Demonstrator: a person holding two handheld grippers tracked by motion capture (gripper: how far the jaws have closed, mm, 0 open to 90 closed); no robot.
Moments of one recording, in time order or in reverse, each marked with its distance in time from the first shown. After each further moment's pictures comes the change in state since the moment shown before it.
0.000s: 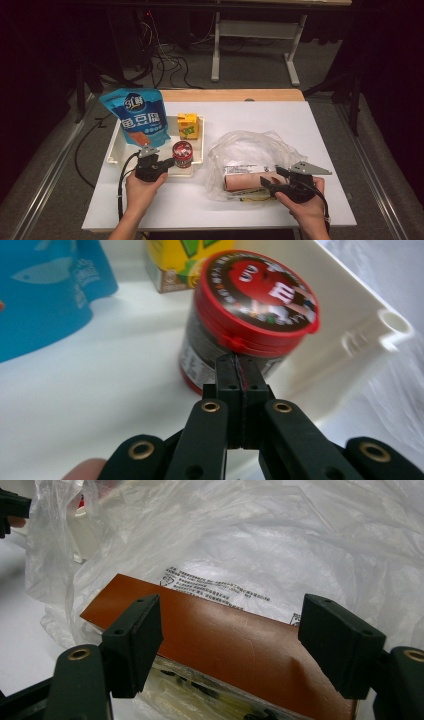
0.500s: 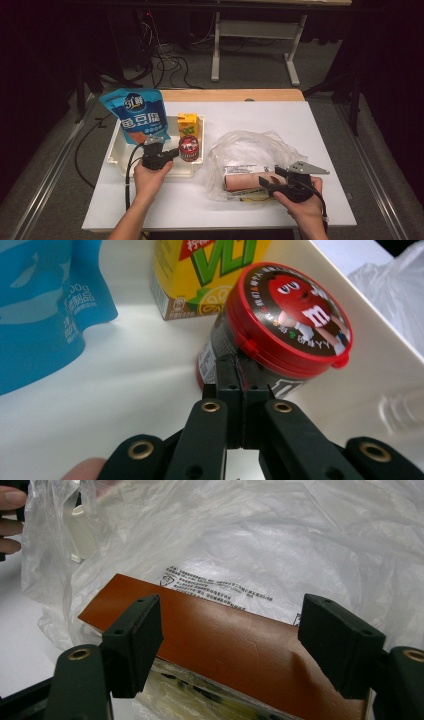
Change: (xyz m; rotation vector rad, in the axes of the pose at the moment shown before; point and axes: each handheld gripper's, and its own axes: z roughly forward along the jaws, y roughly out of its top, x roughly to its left) left arm 0.009 0.021 0.030 -0.012 -0.011 -0.086; right arm 0.002 0.000 0.005 0.007 -0.001 0.005
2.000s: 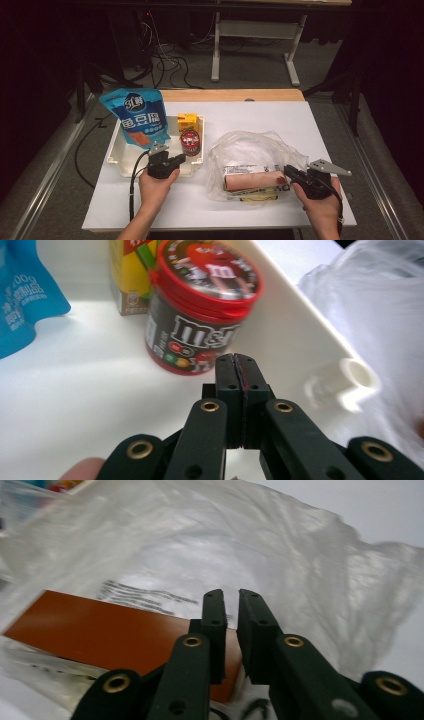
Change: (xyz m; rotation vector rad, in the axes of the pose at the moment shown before) left arm -0.036 -0.019 -0.017 -0.062 -0.033 0.027; right arm -0.036 -0.004 -0.024 -0.056 -0.140 0.045
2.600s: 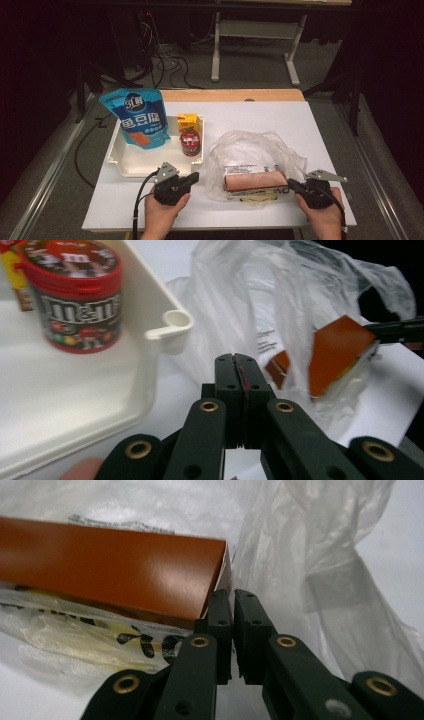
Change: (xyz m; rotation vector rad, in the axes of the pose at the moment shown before) left arm -0.065 -0.028 -0.036 -0.033 -0.138 0.101; right arm -0.007 -0.030 0.001 0.164 -0.046 0.014
